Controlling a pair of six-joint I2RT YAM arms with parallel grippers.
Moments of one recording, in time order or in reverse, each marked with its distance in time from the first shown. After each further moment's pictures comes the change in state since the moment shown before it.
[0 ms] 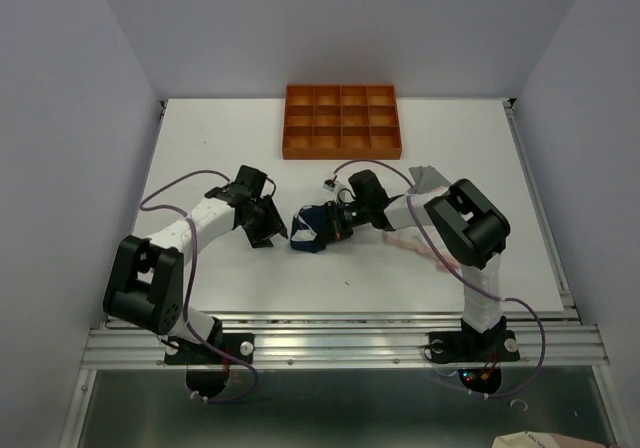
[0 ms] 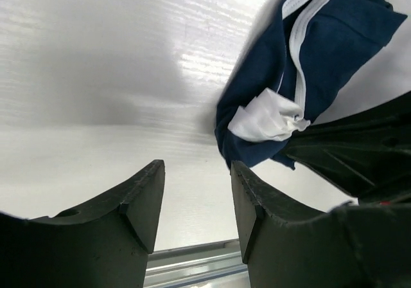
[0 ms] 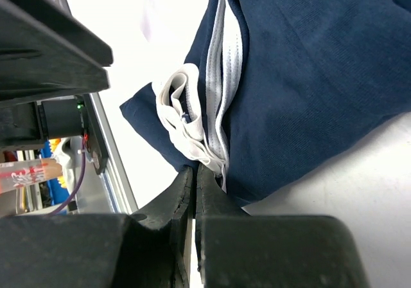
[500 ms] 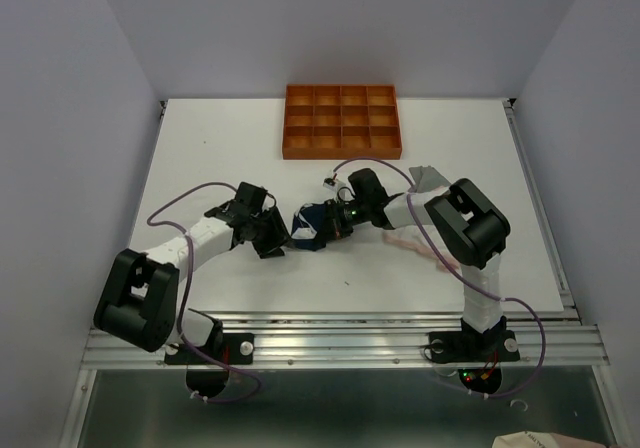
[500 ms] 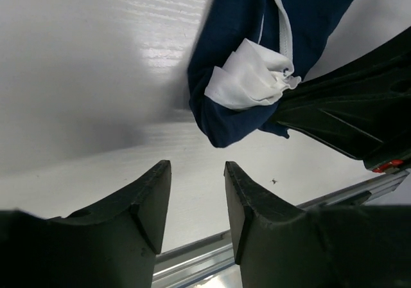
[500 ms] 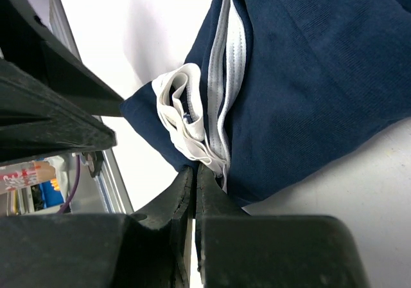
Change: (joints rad) left arm -0.030 -0.130 -0.193 0.194 0.118 -0.006; right arm -0.003 0.001 0.015 -0.016 0.014 -0.021
